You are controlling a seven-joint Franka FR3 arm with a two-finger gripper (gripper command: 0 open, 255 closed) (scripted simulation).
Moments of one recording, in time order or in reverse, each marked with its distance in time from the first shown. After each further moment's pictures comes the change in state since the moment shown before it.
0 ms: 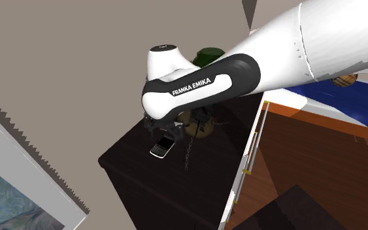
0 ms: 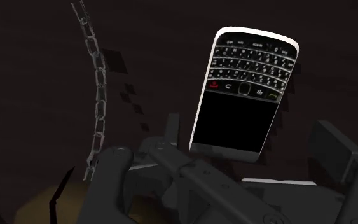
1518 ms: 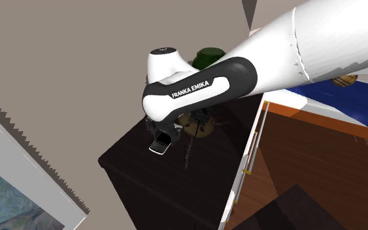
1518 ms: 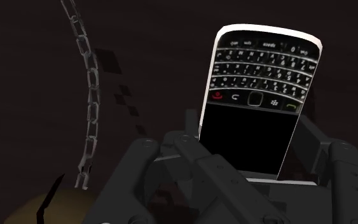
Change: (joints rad) arm 0.002 0.017 -0.003 0.000 -0.008 0.018 0.009
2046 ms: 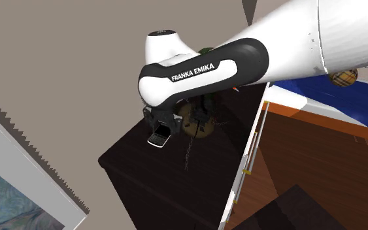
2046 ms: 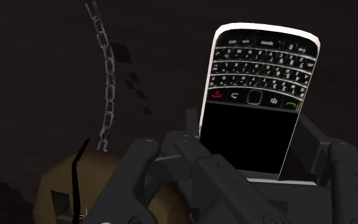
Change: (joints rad) arm -0.006 -0.050 0.007 0.050 0.024 -0.095 -0.012
